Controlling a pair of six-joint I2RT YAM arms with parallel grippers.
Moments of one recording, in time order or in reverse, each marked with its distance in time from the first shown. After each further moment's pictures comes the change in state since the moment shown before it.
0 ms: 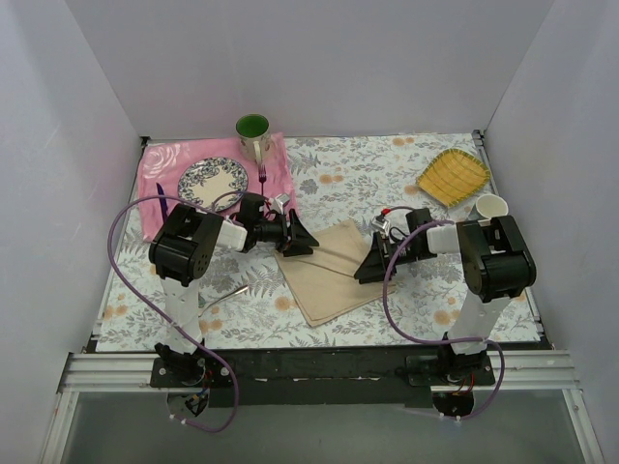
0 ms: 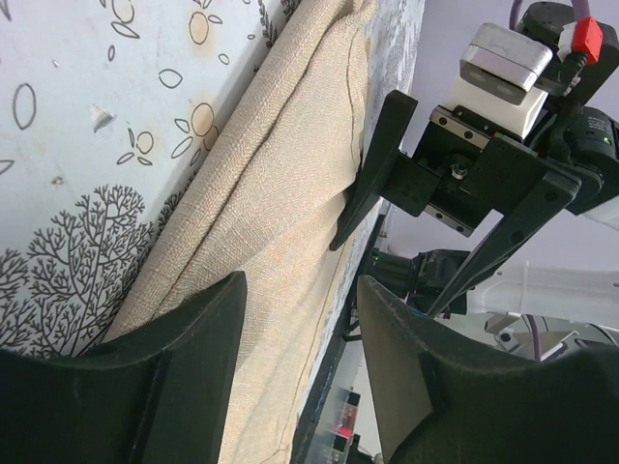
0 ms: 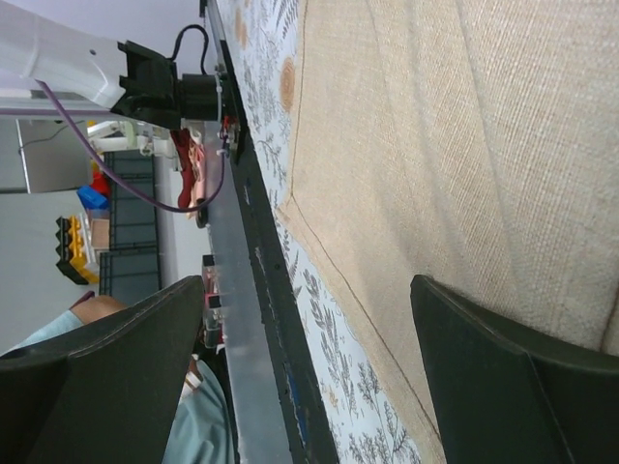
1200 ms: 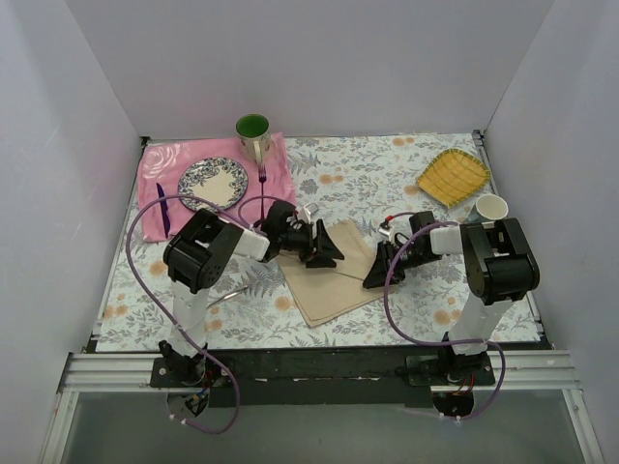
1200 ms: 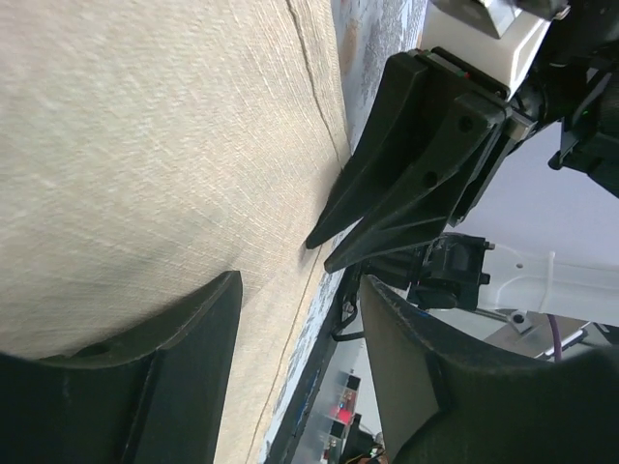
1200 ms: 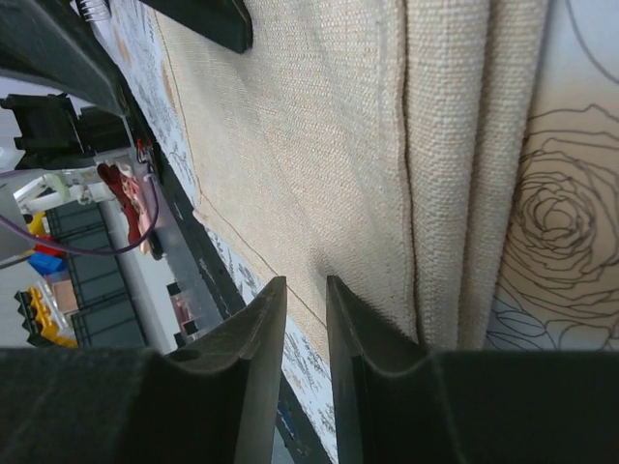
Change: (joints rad) left arm -0.216 0.000 0.018 0.047 -0.089 -0.108; right arm -0.012 -0.040 -0.017 -0.106 0.272 0.024
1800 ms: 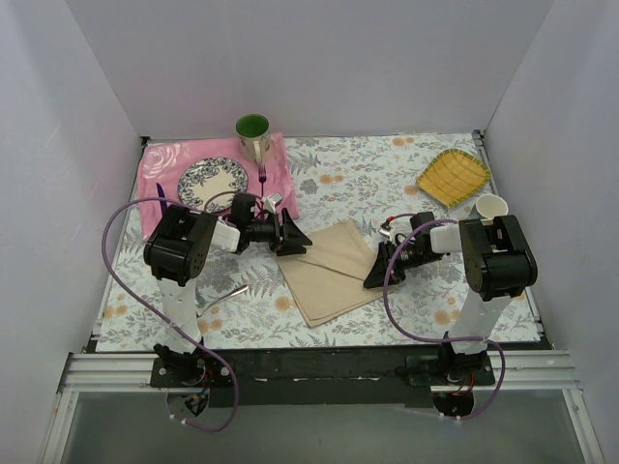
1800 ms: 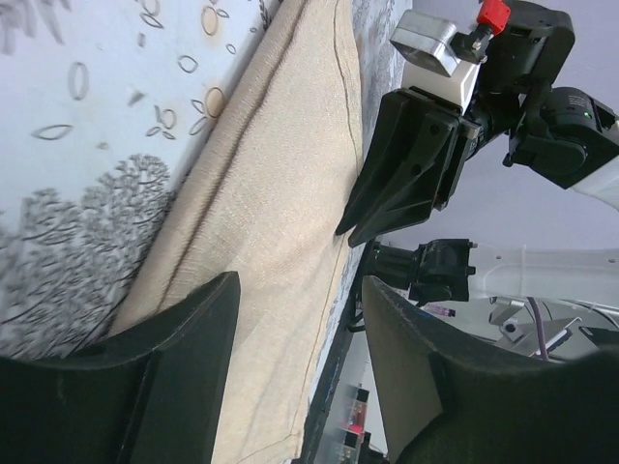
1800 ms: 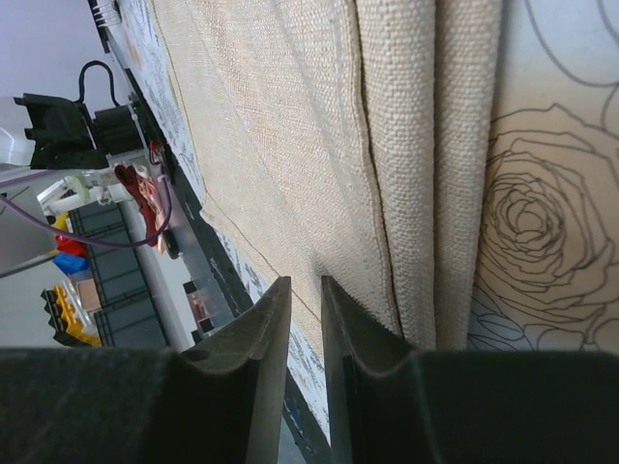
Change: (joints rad) left arm 0.246 -0.017 -0.061 0.011 0.140 0.117; right arm -0.014 0.043 0.015 -0.014 -0.028 0.003
